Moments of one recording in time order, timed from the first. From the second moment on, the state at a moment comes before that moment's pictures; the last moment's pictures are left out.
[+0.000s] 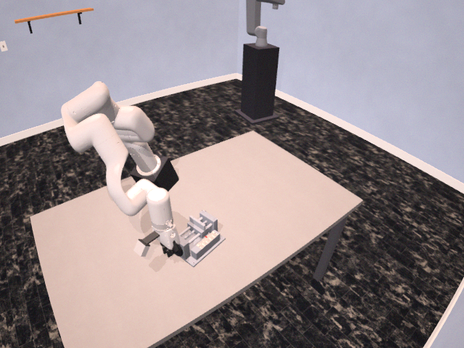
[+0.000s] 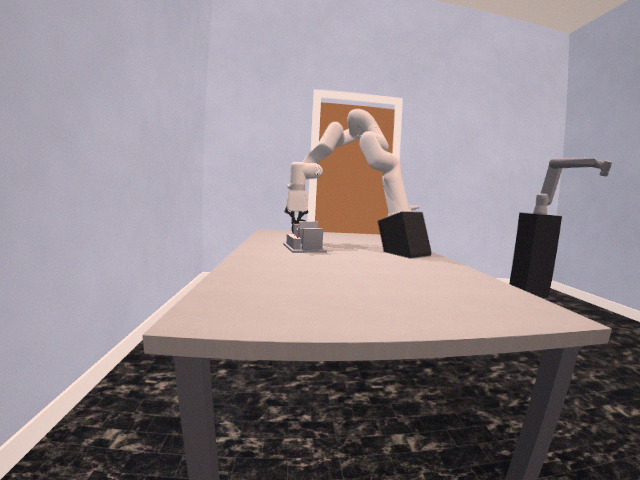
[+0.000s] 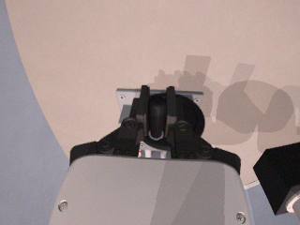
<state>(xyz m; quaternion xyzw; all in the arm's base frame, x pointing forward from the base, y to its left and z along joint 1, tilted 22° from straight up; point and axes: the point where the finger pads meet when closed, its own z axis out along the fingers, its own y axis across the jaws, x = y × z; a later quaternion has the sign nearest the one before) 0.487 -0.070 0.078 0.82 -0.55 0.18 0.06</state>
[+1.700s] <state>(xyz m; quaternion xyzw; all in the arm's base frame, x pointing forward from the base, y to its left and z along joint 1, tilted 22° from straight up) 0.461 -0.099 0.030 0.82 -0.55 0.18 0.06</state>
